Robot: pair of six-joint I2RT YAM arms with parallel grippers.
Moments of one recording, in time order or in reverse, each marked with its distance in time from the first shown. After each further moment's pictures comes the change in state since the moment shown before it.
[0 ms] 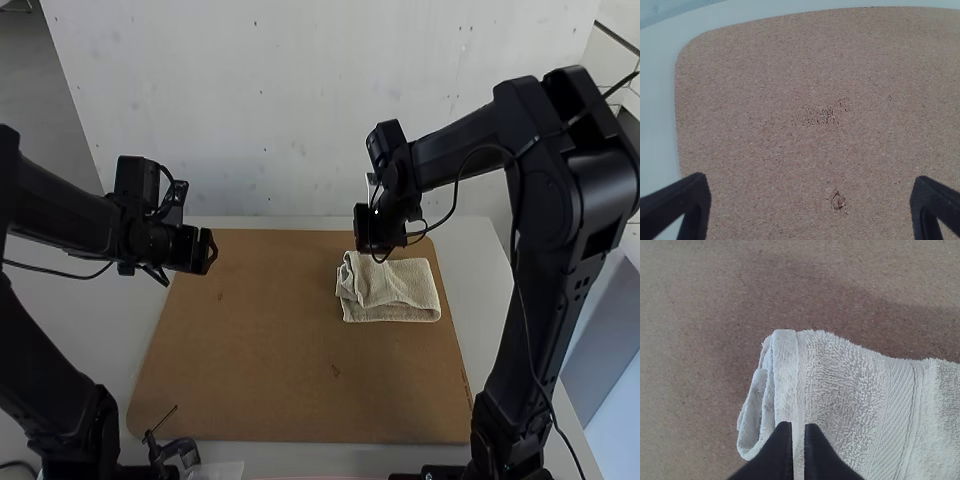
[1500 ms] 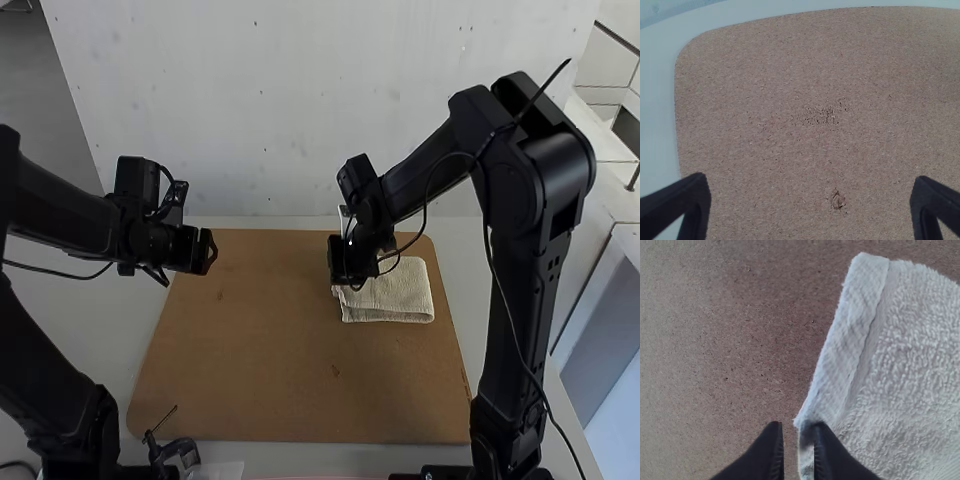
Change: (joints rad) left arm 0.000 0.000 -0.002 0.002 0.000 0.000; right arm 0.120 0.109 -0.039 0.150 -0.066 0.094
